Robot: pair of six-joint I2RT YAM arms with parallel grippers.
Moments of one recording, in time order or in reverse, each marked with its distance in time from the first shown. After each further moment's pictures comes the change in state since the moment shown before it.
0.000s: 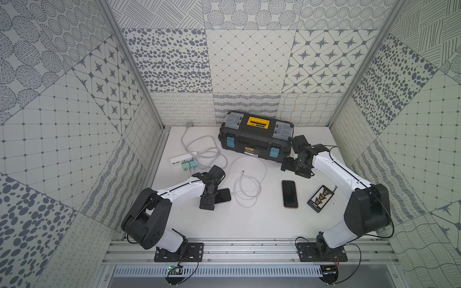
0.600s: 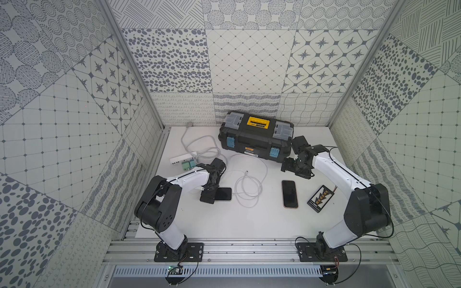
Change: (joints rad) left arm 0.051 0.161 0.177 -0.079 0.021 0.155; right arm -0.003 0.000 -0.017 0.005 -0.005 0.001
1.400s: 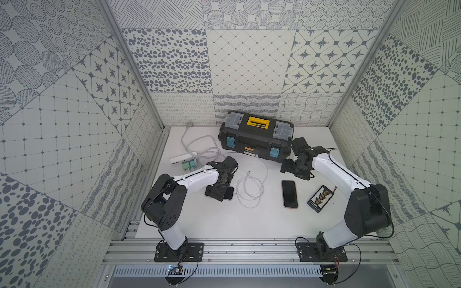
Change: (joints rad) left arm -0.149 0.029 0.111 -0.011 0.019 0.026; right arm -0.006 -0.010 -0.032 0.025 -0.026 0.003
